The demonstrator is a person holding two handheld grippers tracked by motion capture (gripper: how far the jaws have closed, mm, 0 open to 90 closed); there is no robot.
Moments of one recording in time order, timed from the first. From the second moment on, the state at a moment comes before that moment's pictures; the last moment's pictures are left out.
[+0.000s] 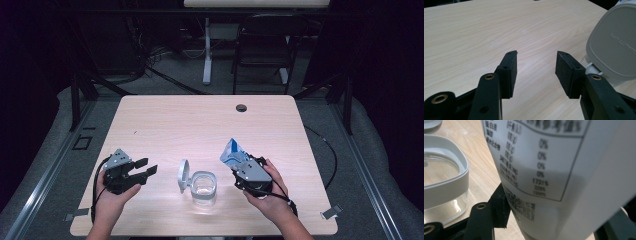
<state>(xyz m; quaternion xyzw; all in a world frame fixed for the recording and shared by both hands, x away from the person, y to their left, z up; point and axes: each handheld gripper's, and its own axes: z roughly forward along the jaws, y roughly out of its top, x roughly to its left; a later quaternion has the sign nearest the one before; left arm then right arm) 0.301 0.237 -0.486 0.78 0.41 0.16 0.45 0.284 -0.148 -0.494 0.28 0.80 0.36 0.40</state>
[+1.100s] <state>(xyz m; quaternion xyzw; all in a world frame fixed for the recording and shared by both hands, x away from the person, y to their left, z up) 0.306 0.241 -0.481 0.77 0.42 0.16 0.46 0.287 -0.139 -0.504 0.22 0.84 0.30 0.40</state>
